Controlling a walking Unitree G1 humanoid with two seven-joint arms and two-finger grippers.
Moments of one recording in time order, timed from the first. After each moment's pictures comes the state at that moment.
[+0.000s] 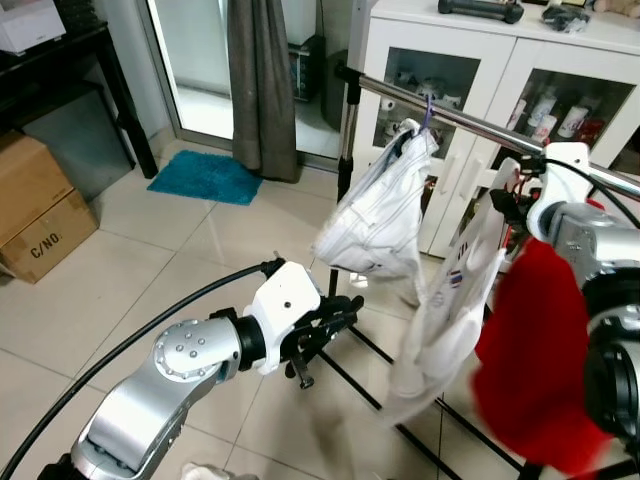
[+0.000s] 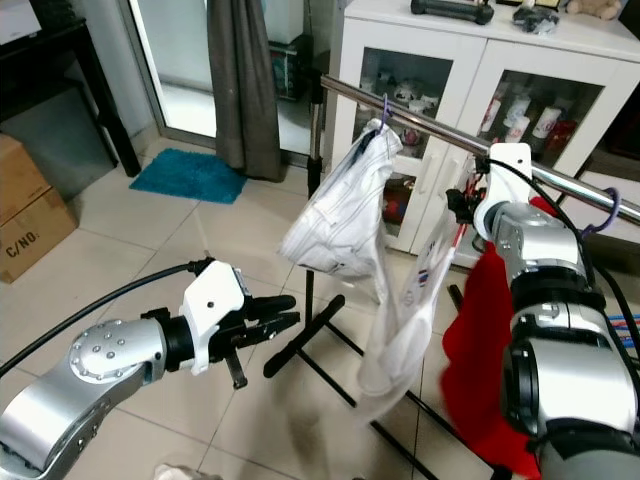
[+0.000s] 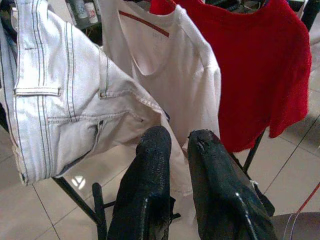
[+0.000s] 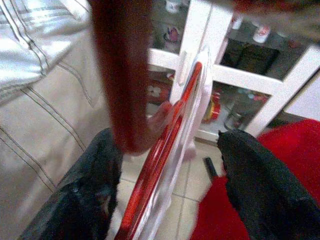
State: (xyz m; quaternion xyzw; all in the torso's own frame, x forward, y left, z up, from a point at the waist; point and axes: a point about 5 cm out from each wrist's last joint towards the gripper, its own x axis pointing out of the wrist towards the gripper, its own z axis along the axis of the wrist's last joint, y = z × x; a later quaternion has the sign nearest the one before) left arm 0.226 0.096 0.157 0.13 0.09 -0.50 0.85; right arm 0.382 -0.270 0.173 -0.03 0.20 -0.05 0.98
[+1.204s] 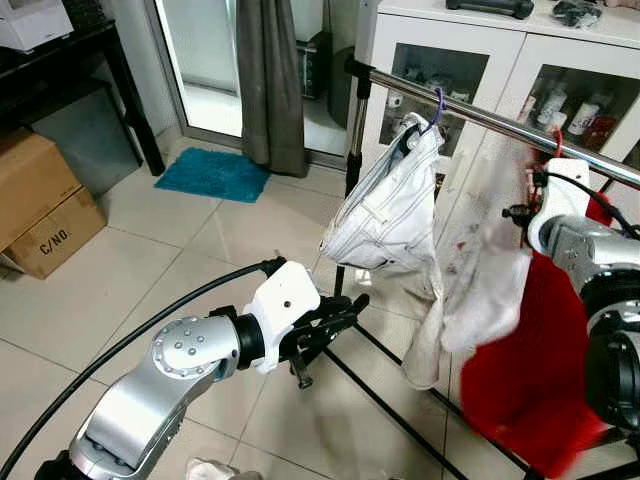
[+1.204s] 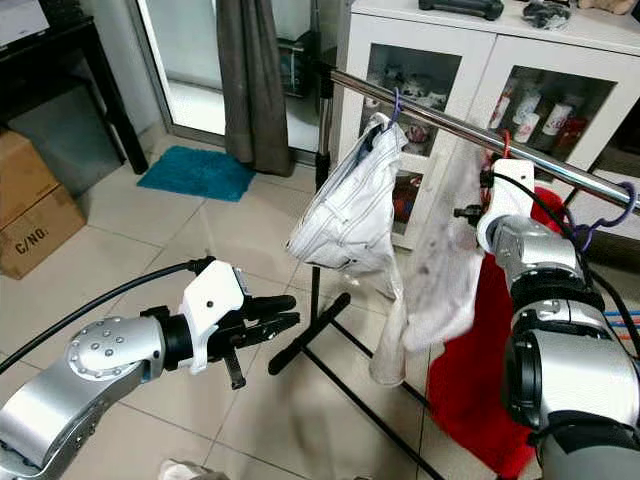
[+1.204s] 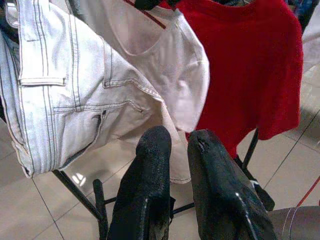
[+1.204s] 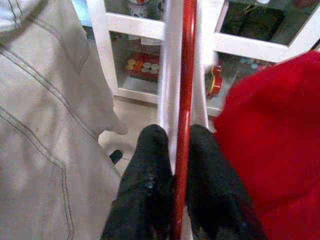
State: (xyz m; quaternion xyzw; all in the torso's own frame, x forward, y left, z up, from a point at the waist) left arm 0.227 0.096 0.159 0.14 0.09 -0.51 0.85; right arm 0.374 -0.279 0.151 -0.01 0.23 -0.06 0.97
